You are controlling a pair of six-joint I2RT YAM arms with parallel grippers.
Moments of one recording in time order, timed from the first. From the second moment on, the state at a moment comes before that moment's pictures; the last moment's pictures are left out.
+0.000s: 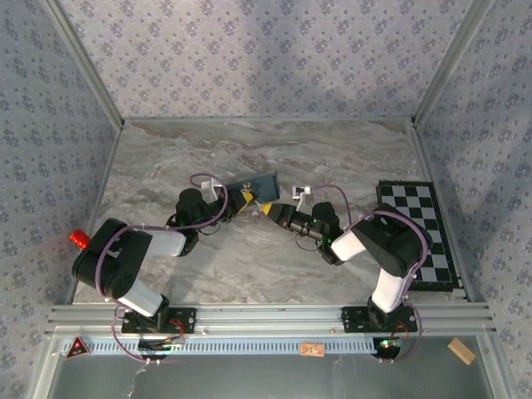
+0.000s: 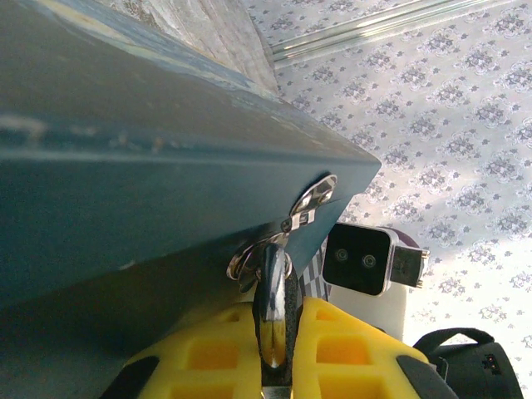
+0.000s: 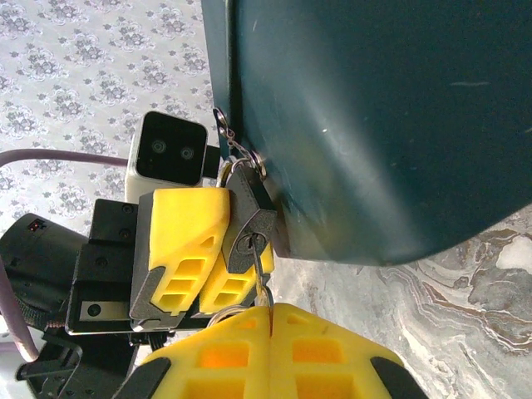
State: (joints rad) left arm -0.47 1.54 0.45 0.92 0.56 -1.21; right arm 0.66 1.77 0.45 1.27 -0.41 1.14
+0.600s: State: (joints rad) left arm -0.47 1.54 0.46 0.90 0.57 -1.19; right arm 0.64 1.75 0.44 1.27 -0.41 1.13
